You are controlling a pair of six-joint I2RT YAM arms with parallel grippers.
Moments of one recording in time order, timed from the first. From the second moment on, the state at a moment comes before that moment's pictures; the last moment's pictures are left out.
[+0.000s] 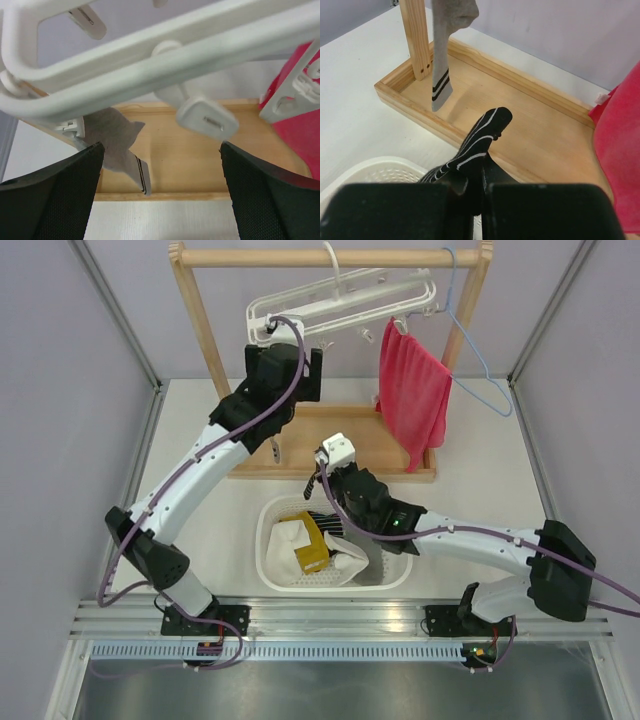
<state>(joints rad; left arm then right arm) -0.68 1.65 1.86 -0.57 -0.65 -0.16 1.08 1.40 0.93 0.34 0.60 -0.05</state>
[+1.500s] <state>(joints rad) -0.37 1.00 1.15 -0.39 -0.14 -0.21 1.10 0.82 0.48 -0.27 0.48 0.51</state>
